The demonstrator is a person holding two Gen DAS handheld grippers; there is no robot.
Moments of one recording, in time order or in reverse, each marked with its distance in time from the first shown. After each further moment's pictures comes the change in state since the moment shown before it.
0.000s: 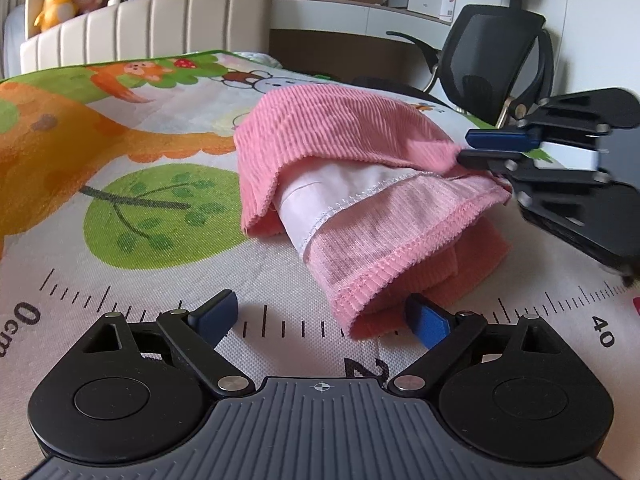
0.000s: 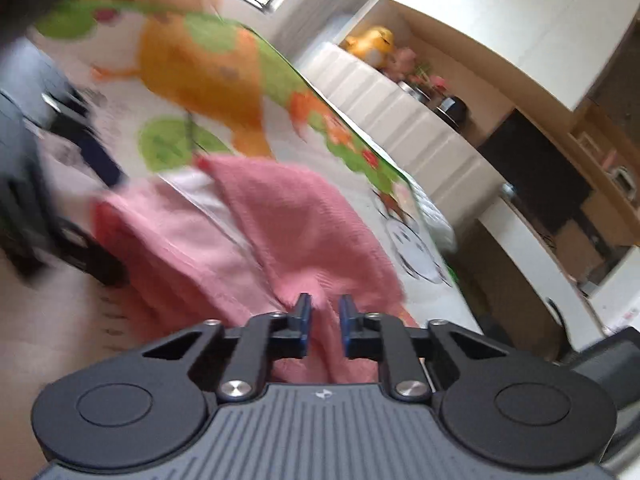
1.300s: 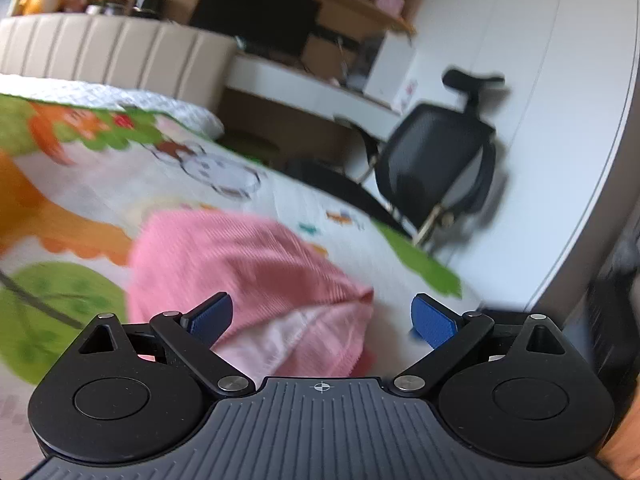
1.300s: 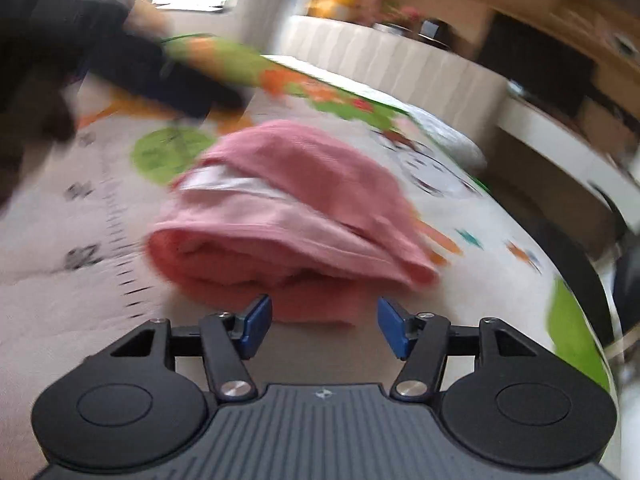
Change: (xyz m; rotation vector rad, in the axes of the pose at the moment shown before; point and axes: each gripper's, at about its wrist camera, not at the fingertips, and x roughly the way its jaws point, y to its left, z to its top) left arm 0.011 -0.034 0.080 -0.092 -0.162 -0.245; right arm -0.010 -0.053 -0.030 0.373 0.078 0.193
